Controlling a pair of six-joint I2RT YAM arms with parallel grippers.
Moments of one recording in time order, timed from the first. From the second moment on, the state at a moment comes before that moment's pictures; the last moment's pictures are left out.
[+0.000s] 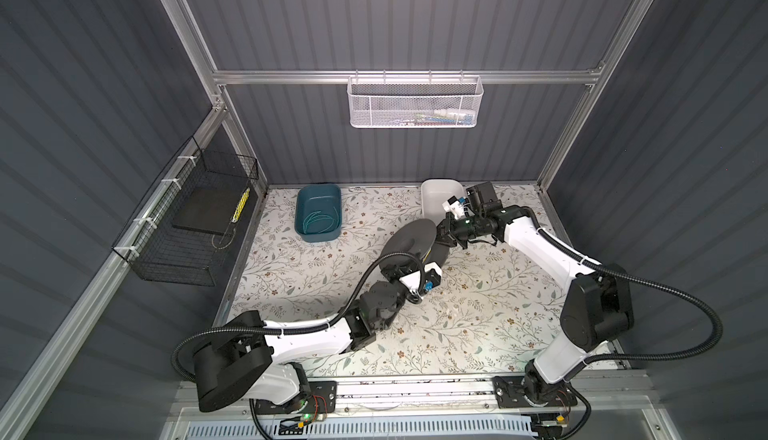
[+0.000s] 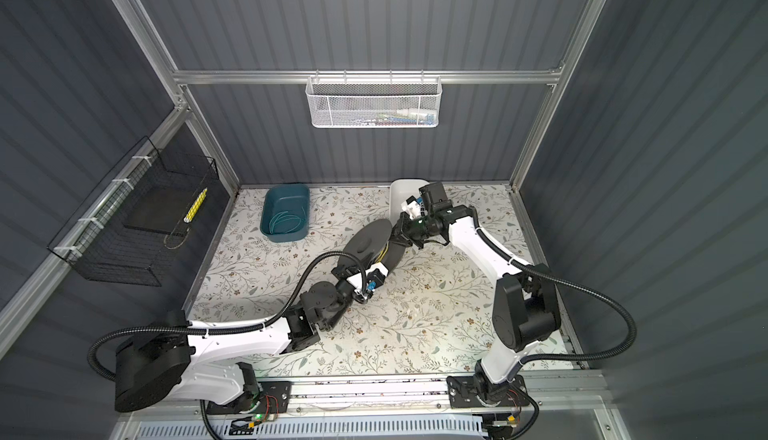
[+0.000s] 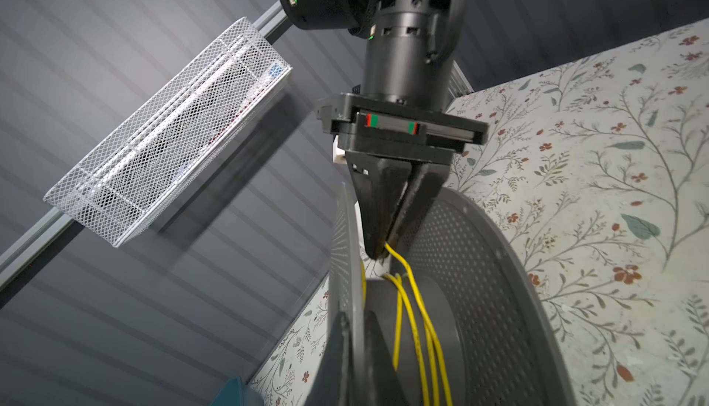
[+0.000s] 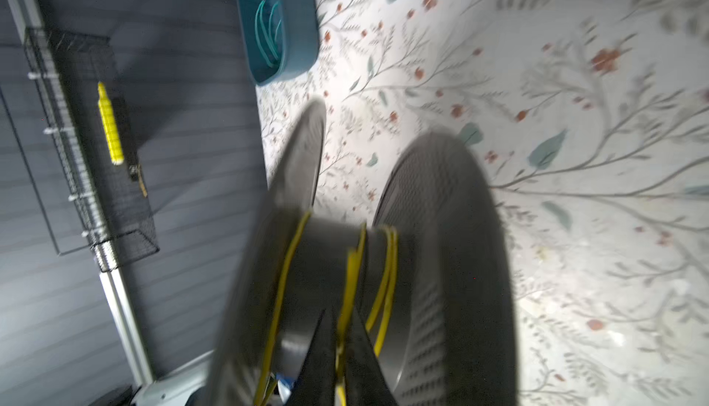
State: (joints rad) left arm -1.13 1.37 0.59 0.78 -0.51 0.74; right arm 0.33 1.69 1.38 -0.60 -0.72 0.71
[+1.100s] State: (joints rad) left arm -1.19 1.71 0.58 0.92 -0.61 1.06; right arm 0.16 1.37 1.11 -0.36 -0.50 0.66
